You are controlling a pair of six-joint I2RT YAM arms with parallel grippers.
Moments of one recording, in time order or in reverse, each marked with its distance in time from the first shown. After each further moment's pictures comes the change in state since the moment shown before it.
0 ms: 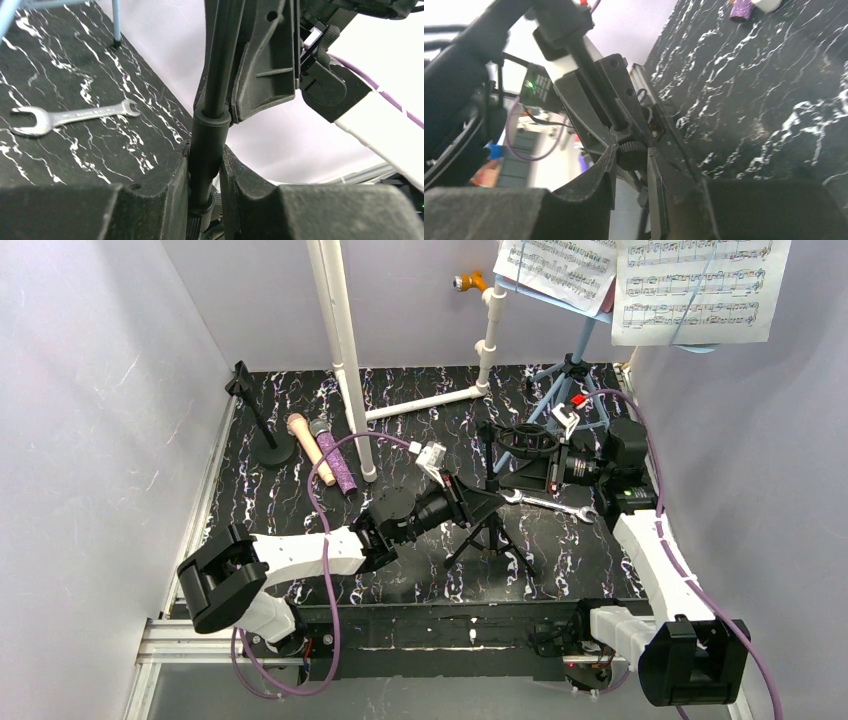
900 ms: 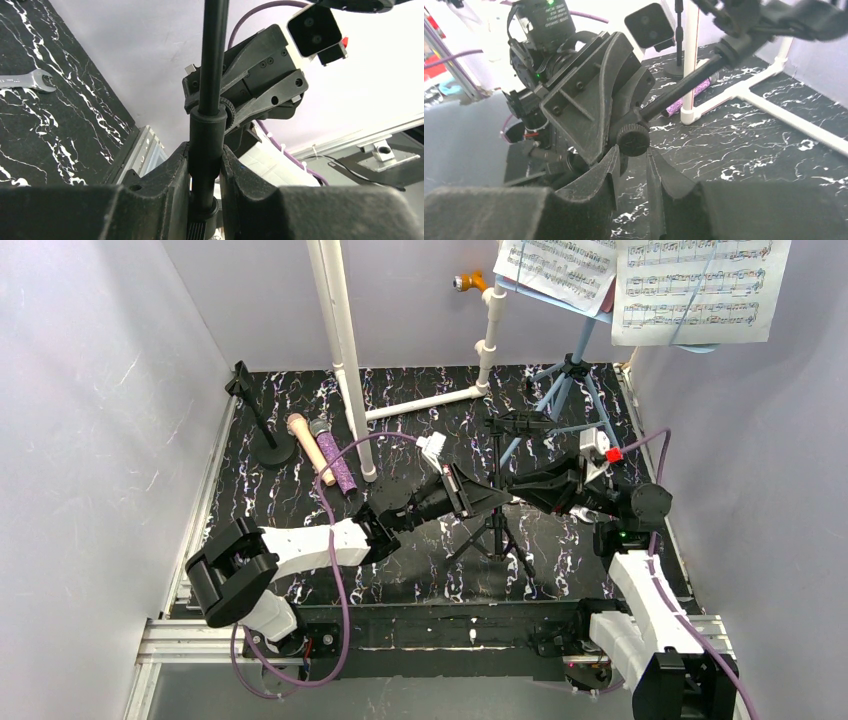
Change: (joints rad) left arm 0.060 0.055 0.037 0.075 0.202 -0.391; right arm -0.037 -0.190 -0.315 0.879 0.010 -0.197
